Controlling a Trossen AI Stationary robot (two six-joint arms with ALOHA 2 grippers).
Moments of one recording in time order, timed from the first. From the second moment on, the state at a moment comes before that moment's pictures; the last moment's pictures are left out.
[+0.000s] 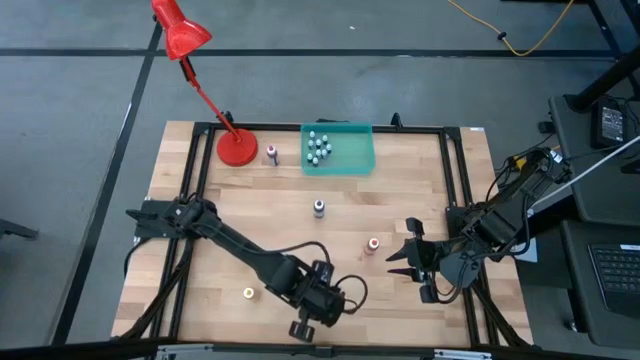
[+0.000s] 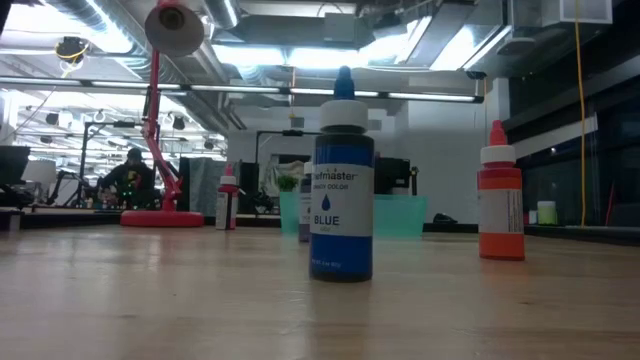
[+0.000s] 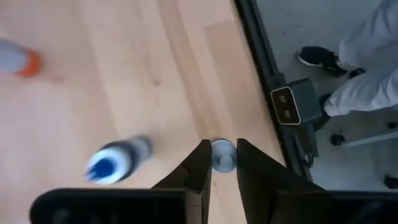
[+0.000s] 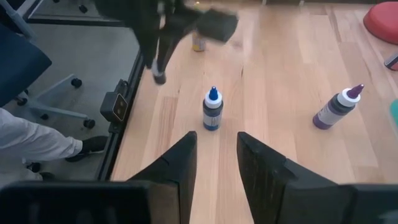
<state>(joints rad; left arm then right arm) -0.51 2.18 2.15 -1.09 -0.04 -0.25 0.75 1.25 1.22 -0.71 0.47 0.47</state>
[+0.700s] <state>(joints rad) -0.20 2.02 2.34 -1.45 -0.19 -0.01 0.59 1.25 1.22 -0.65 0.47 0.38</state>
